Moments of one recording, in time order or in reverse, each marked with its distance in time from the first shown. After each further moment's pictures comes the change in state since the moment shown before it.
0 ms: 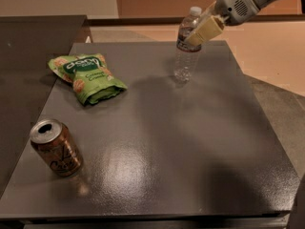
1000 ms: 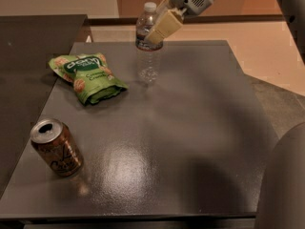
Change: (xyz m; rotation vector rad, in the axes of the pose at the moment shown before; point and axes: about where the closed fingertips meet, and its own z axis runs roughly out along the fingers) arm -0.082 0.052 0.050 -0.163 -0.013 -0.197
